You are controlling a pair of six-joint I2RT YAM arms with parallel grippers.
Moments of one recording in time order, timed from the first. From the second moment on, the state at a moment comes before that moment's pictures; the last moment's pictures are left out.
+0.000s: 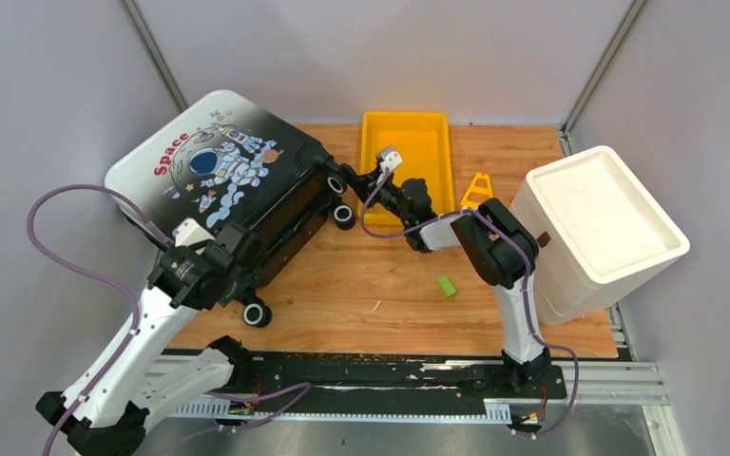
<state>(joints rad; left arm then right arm) -0.58 0.85 1.08 -1.45 -0.58 -1.37 0.59 2.15 1.12 1.14 -0.22 0.16</state>
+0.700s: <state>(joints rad) -0.57 0.75 1.02 -1.41 -0.59 -1.23 0.45 1.95 1.19 0.75 -0.24 0.36</state>
